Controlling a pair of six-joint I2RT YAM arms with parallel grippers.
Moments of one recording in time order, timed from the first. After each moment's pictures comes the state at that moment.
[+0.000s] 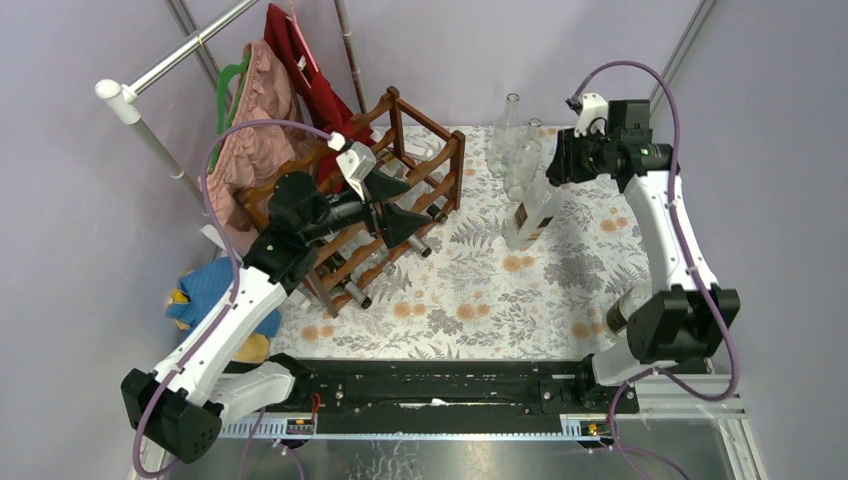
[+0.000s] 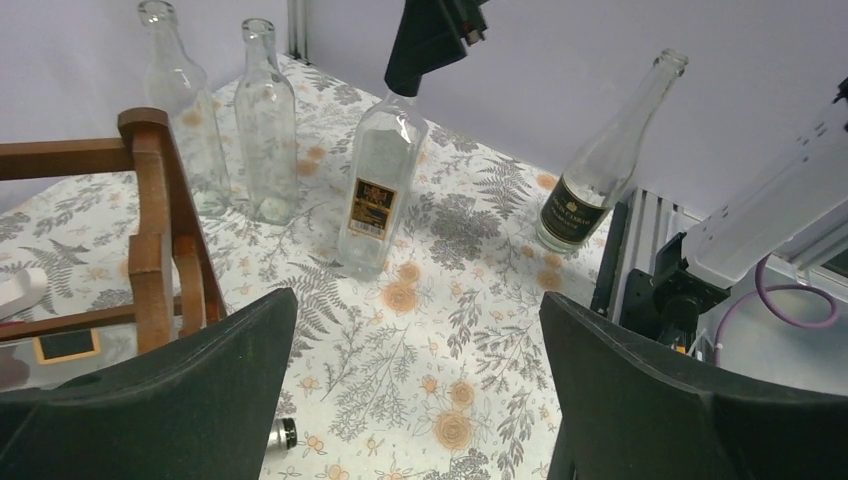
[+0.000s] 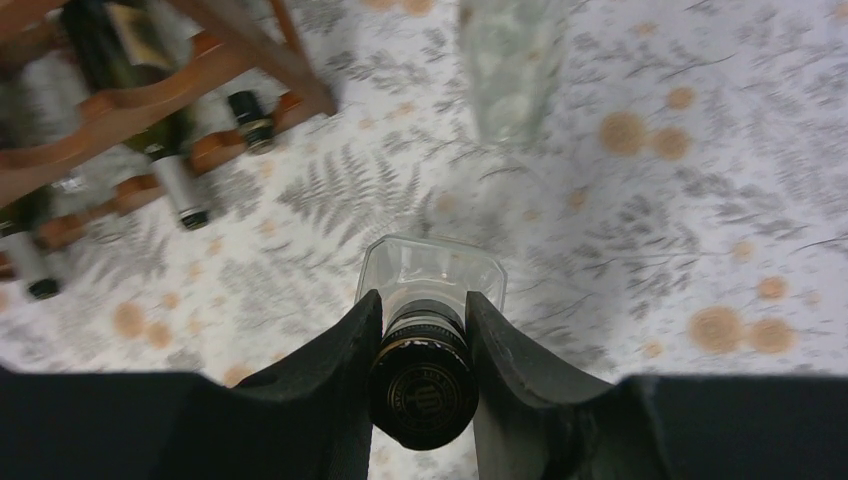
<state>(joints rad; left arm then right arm) -0.46 1.05 1.01 0.06 0.66 -0.21 0.02 1.57 1.60 -0.79 -0.37 -0.15</state>
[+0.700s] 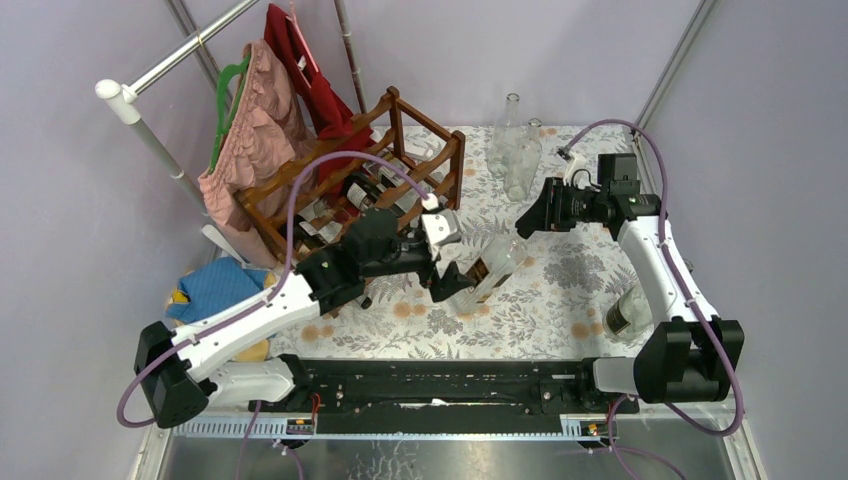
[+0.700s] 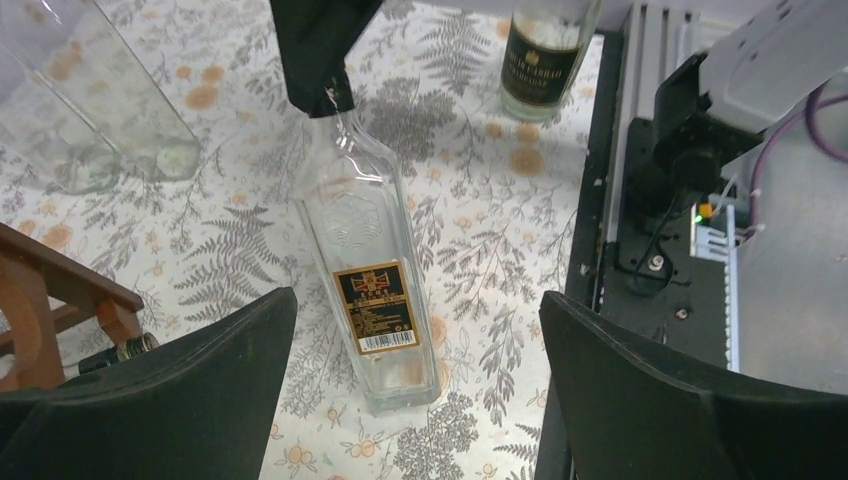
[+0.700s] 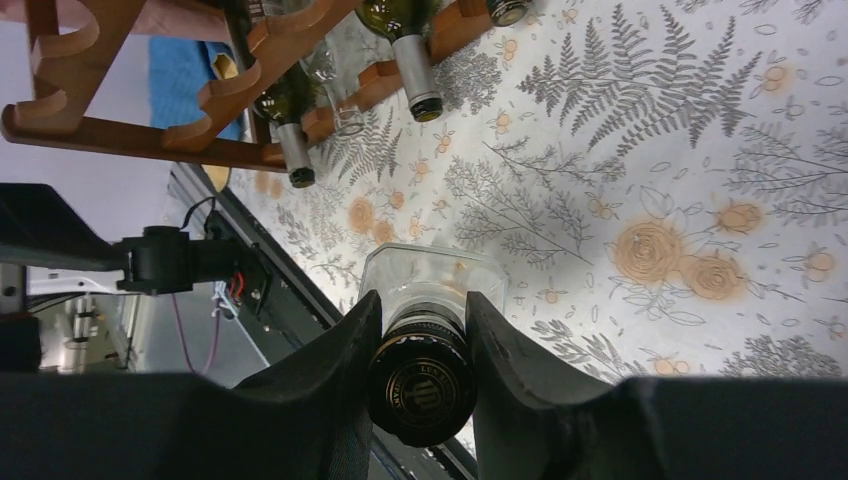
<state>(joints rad) -0.88 1.16 0.99 -0.07 0.40 0.07 0.03 1.32 1.15 -0.69 -0.82 0.11</state>
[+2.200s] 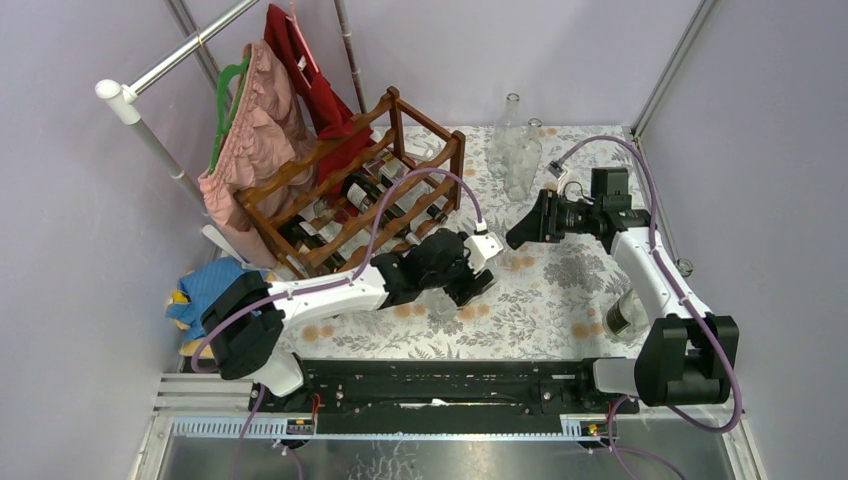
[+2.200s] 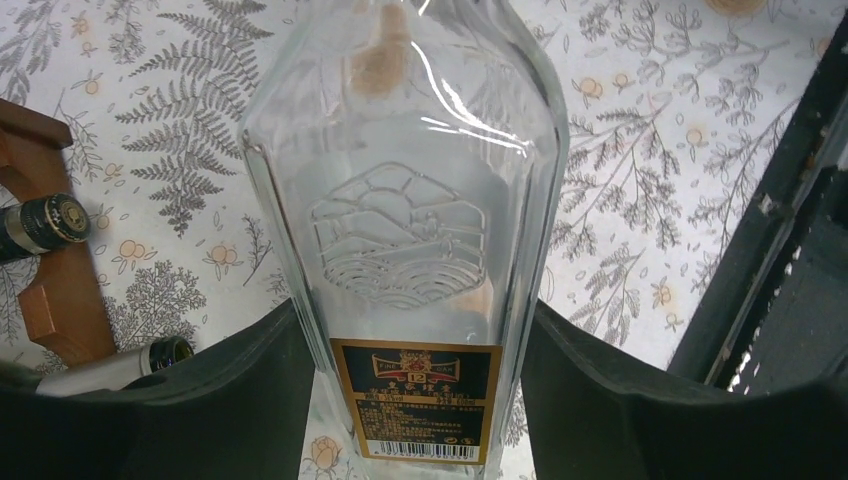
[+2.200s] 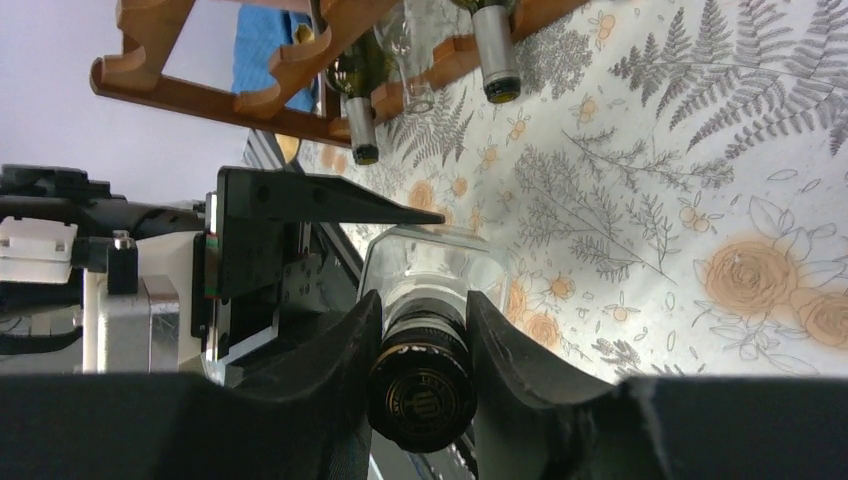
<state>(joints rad) -1.00 1.56 0.99 -0.04 0.05 0.06 0.04 1.31 0.98 -0.47 -1.01 0.21</state>
